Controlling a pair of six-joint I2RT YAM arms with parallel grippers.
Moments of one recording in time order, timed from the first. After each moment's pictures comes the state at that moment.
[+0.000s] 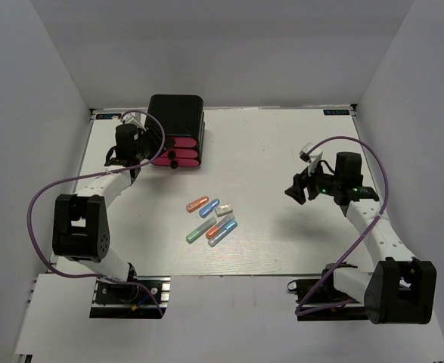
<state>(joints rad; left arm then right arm) -0.08 1.58 0.98 0.19 0.30 -0.68 0.04 1.11 0.72 -0.31 -0.73 -0.46</state>
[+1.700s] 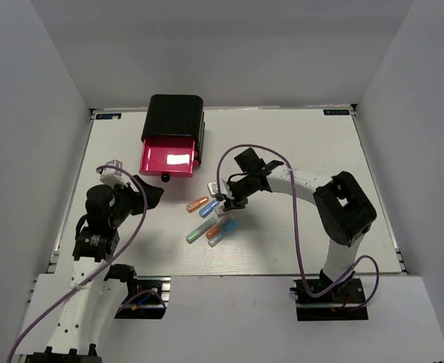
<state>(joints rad) -0.08 0.58 0.57 -0.37 0.26 -0.52 0.70 1.82 1.18 -0.42 -0.76 -1.18</state>
